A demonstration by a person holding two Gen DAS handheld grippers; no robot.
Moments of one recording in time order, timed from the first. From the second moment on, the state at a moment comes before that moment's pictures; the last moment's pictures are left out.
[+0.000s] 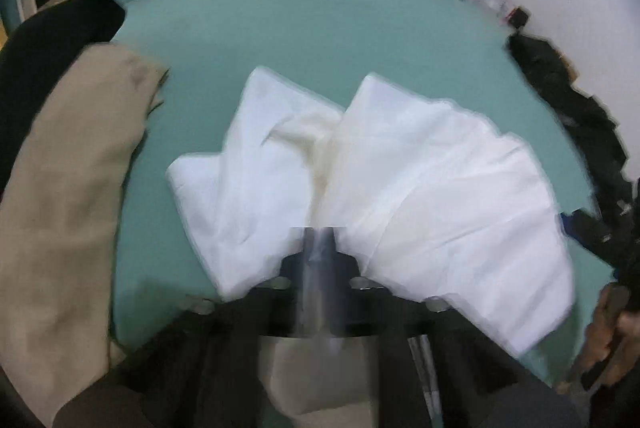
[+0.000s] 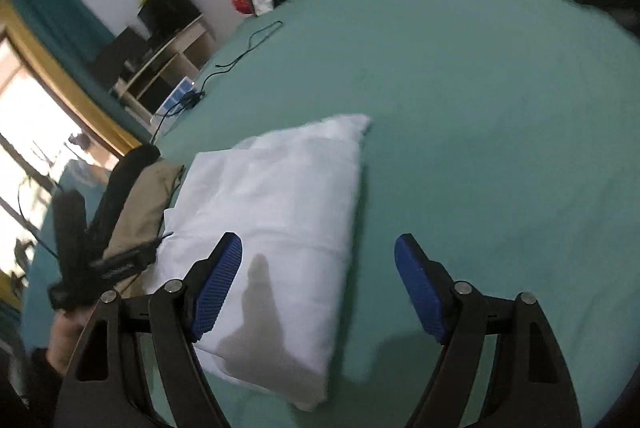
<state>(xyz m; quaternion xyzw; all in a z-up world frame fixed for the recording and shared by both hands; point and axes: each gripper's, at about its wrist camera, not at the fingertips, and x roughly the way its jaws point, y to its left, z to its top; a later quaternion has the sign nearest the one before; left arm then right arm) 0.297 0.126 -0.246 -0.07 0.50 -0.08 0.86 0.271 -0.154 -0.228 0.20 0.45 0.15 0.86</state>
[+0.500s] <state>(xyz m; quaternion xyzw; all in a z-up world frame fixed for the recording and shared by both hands) 0.238 0.116 -0.244 -0.09 0.49 0.00 0.87 0.257 -0.135 -0.273 0.25 0.49 0.26 0.80</state>
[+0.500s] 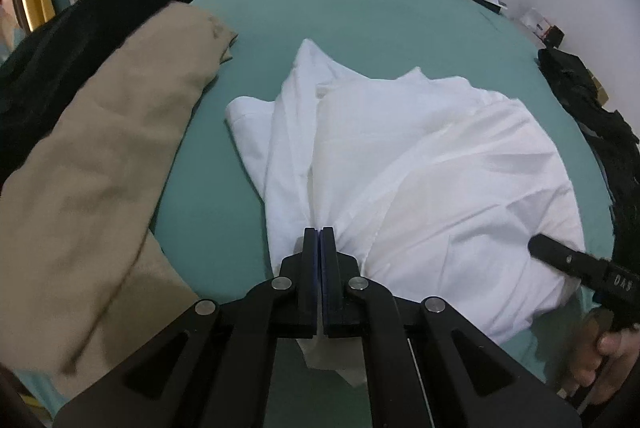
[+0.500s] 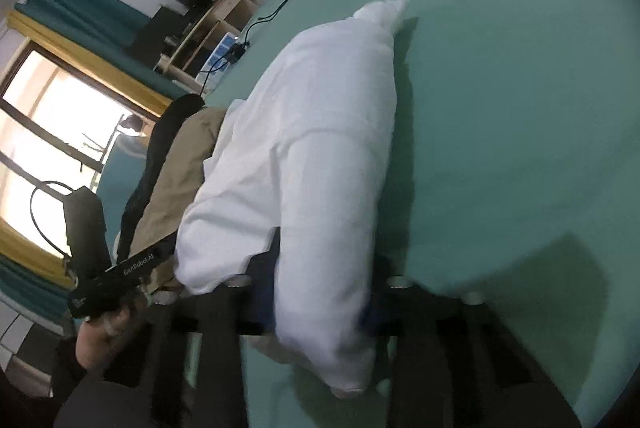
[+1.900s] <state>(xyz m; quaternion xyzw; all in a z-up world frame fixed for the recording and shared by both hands) 0.235 -0.031 -0.265 -0.18 0.52 -0.26 0.79 0.205 -0.233 -0.258 0.13 0.49 0.17 0.84</state>
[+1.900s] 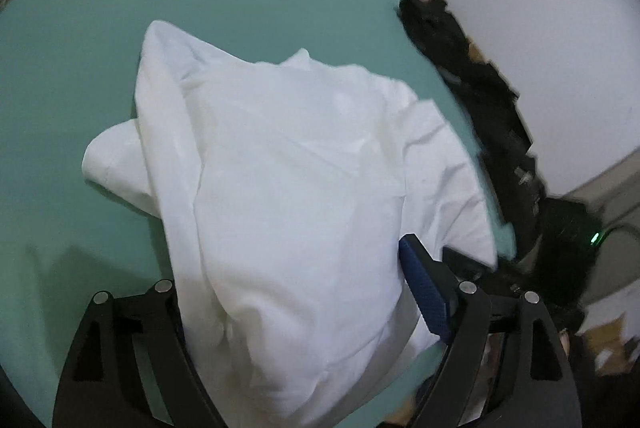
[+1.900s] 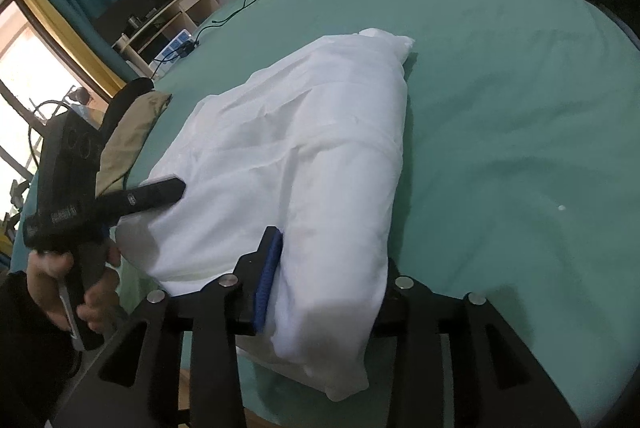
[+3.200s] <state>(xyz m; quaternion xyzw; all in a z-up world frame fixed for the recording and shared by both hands) 0.244 -0.046 -0.267 -0.15 0.48 -0.23 0.83 0.240 -0.231 -0.269 0.17 0.47 0.17 0.85</state>
